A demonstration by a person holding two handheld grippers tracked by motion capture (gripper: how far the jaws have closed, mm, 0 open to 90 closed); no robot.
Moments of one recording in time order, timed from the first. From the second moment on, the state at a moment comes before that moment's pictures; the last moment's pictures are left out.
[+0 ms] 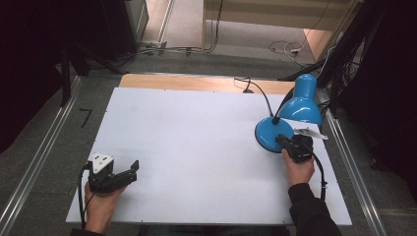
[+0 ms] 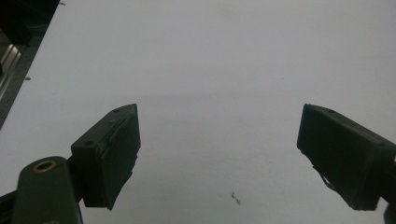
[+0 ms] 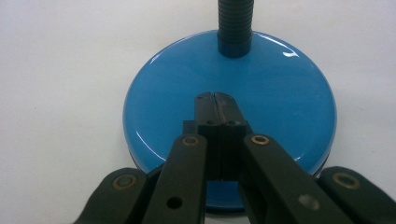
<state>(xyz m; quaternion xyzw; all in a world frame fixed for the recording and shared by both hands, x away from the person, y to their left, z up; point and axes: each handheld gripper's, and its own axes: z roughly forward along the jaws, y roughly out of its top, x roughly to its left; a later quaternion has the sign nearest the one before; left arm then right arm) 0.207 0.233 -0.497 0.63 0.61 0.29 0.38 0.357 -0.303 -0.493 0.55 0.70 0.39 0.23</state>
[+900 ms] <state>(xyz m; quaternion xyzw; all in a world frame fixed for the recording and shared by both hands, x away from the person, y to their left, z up) 0.206 0.233 -0.496 0.63 0.61 0.29 0.38 0.352 -0.300 -0.495 0.54 0.71 0.38 0.26</state>
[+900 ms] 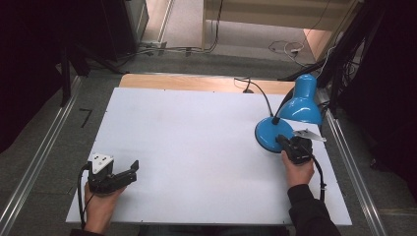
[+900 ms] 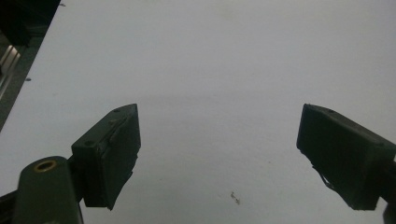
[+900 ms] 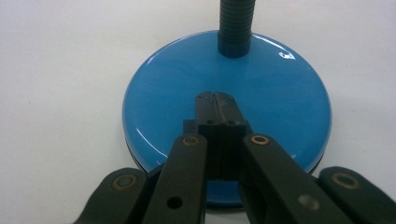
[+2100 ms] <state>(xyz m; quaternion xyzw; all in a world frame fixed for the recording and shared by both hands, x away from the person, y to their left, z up) 0.206 0.233 -0.496 0.63 0.61 0.29 0.39 0.350 -0.301 -0.497 0.54 0.70 0.38 0.25</state>
